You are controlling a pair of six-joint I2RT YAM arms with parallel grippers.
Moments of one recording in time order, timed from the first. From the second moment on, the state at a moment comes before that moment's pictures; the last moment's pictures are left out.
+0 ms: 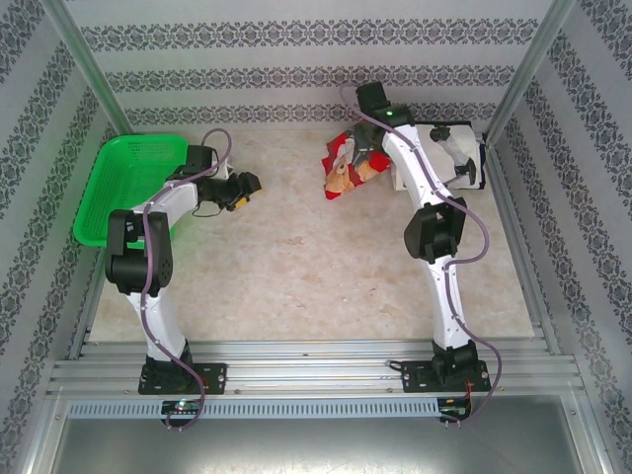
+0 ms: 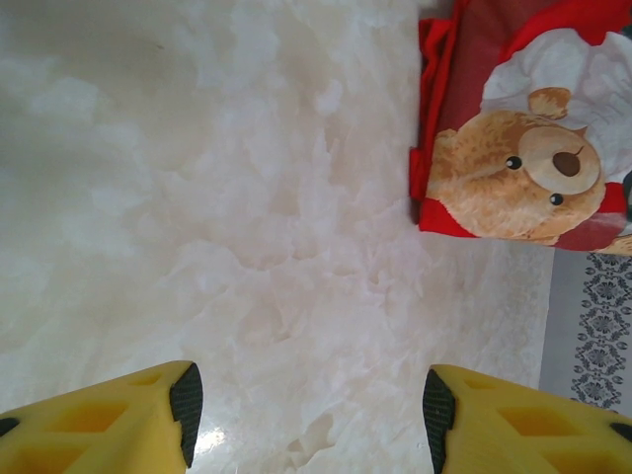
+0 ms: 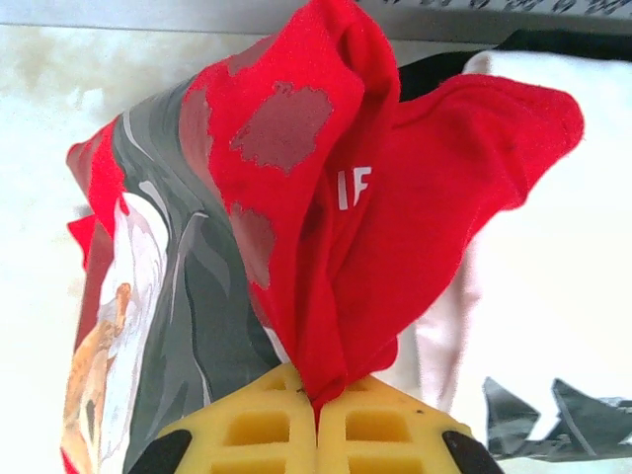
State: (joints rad) left arm -0.02 1.94 1.36 -0.36 0.68 -0.55; right arm 0.28 2.44 2.61 -1.13 0.26 0.22
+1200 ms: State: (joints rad) left arm 0.02 1.81 1.32 -0.39 0.69 -0.48; right arm -0.12 2.30 2.33 -0.95 0.15 0.07
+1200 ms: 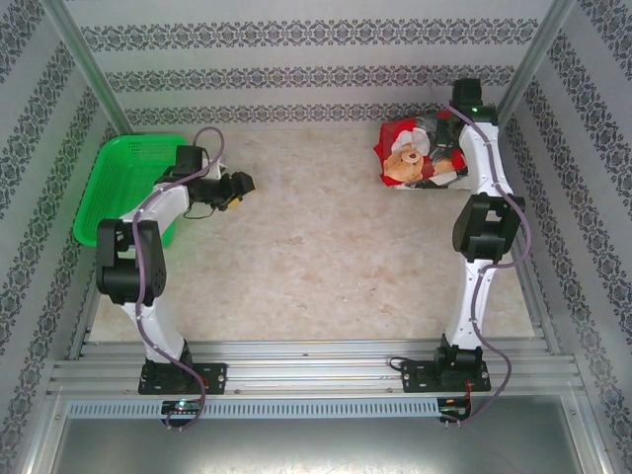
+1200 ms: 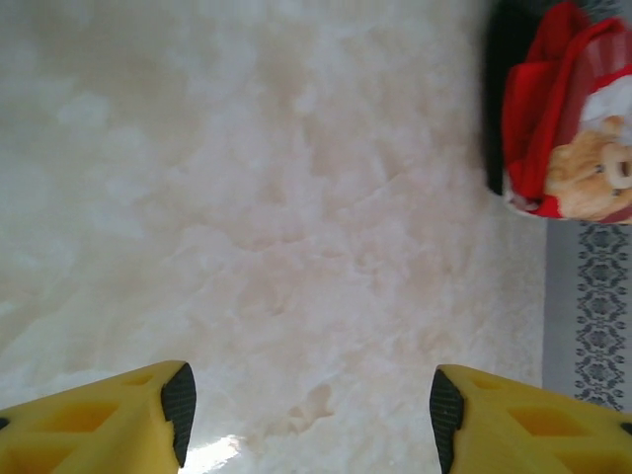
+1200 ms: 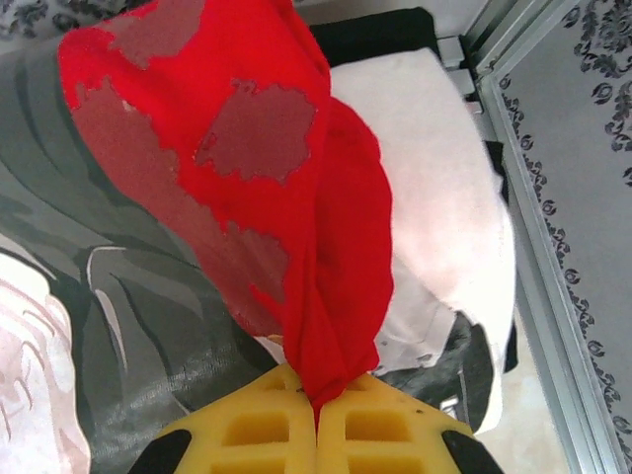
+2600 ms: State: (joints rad) left arm 0.12 1.28 0.26 0.54 0.03 -0.16; right arm 0.13 1.15 0.32 0.35 0.24 0.12
